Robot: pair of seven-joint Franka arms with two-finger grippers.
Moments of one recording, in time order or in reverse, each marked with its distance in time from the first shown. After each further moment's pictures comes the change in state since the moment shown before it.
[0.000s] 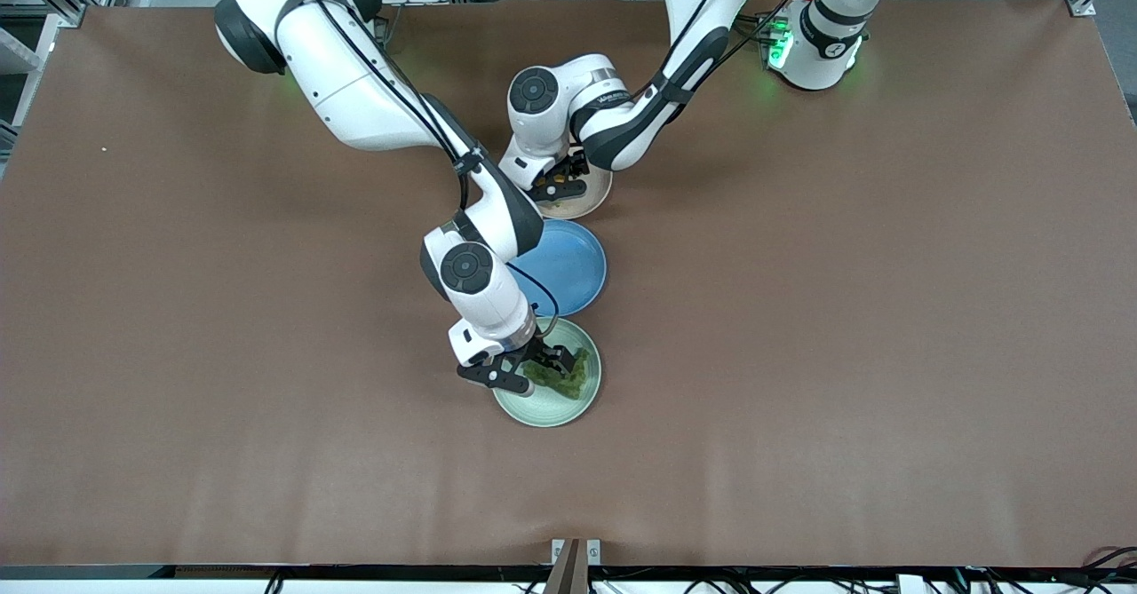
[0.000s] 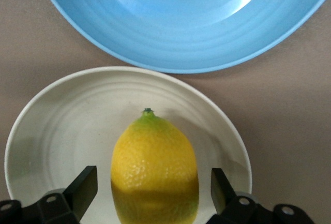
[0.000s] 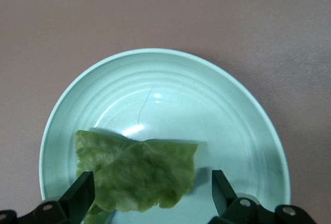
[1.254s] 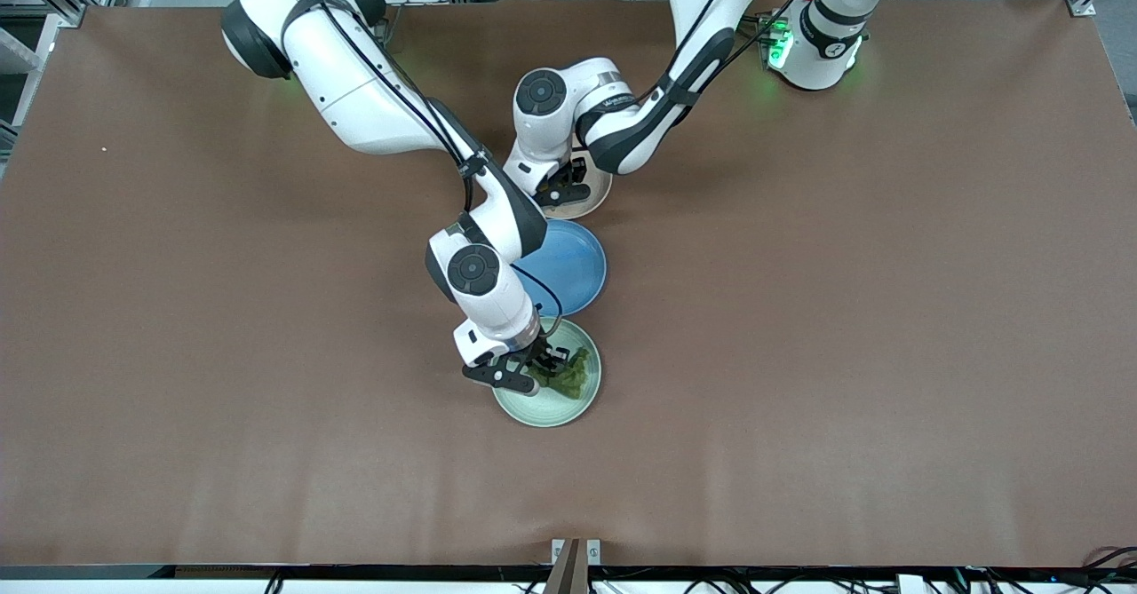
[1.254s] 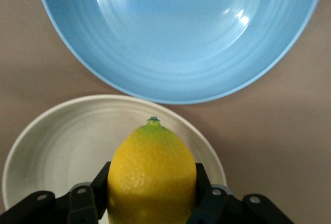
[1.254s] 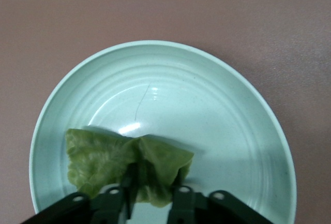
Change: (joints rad) left arm 0.019 -0.035 0.012 0.006 0.000 0.021 -0.028; right arm 0.005 0.016 -0.001 0.021 -0.012 -0.028 0.000
